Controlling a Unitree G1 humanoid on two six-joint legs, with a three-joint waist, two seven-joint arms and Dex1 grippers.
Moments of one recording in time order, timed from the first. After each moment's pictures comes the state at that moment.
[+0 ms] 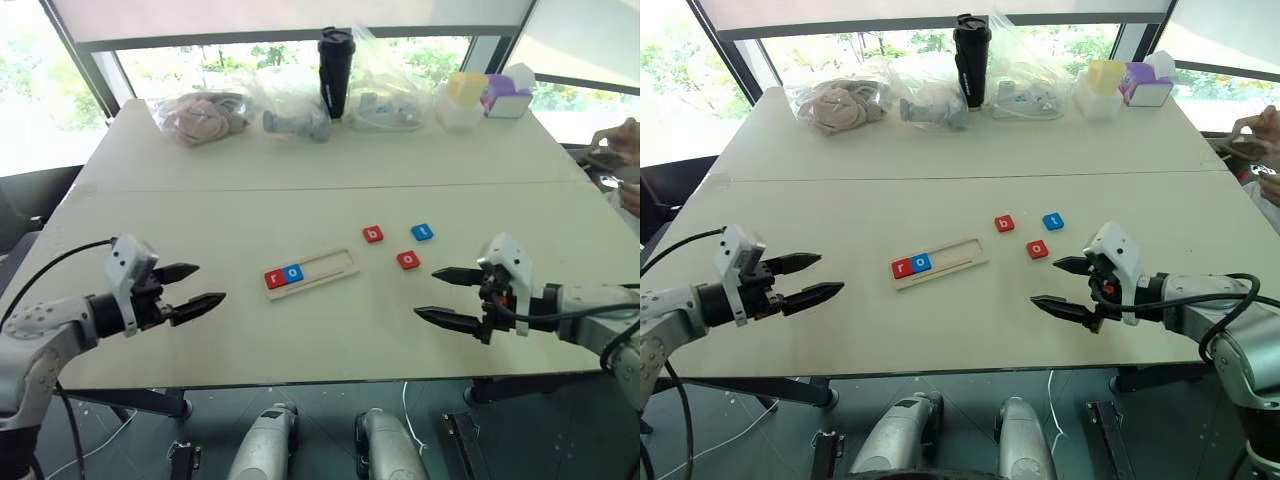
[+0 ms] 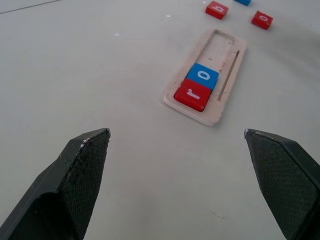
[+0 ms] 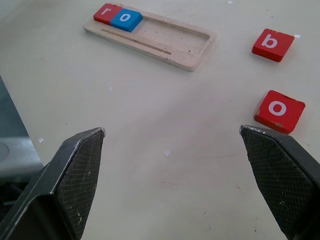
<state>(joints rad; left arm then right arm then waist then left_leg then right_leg) -0.02 0.83 0.33 -0.32 -0.65 0.70 -0.90 -0.10 -0.92 -0.20 -0.44 0.63 0.82 0.91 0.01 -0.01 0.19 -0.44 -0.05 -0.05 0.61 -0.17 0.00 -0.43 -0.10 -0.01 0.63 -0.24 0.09</state>
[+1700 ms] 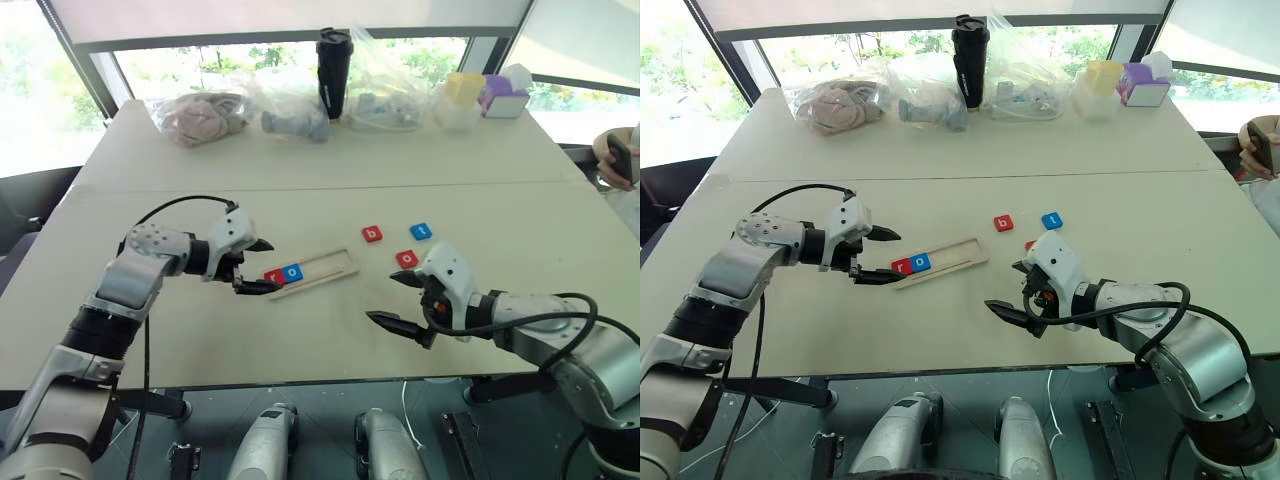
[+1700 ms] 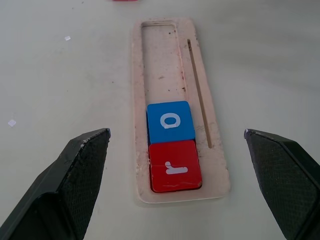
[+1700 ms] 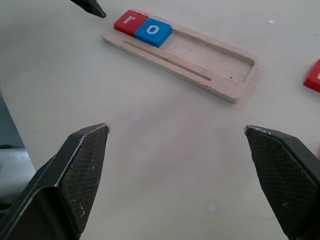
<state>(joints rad) -0.62 0.70 -0.24 0.14 -0.21 0.38 -1.20 -0.20 -0.75 -0.01 -0.68 0.60 1.01 0.58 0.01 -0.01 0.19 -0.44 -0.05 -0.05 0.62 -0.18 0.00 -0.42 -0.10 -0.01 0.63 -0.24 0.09</state>
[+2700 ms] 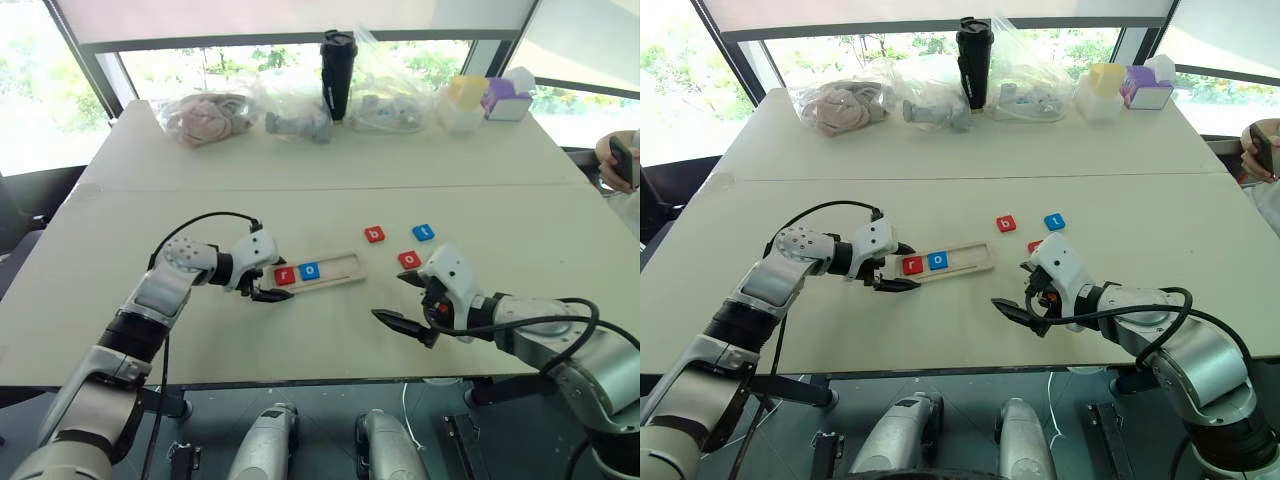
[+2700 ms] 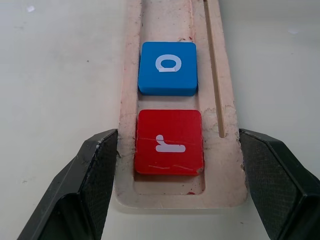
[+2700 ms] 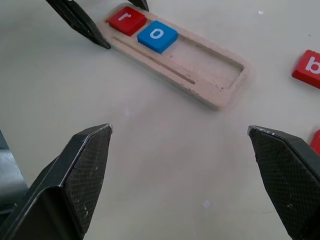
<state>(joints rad) -0.65 0.60 -0.30 0.32 -0.05 0.21 -1.15 -0.17 -0.77 -0.02 -0.66 0.58 0.98 0.56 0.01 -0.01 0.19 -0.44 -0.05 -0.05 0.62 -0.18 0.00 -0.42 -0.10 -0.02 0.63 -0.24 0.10</state>
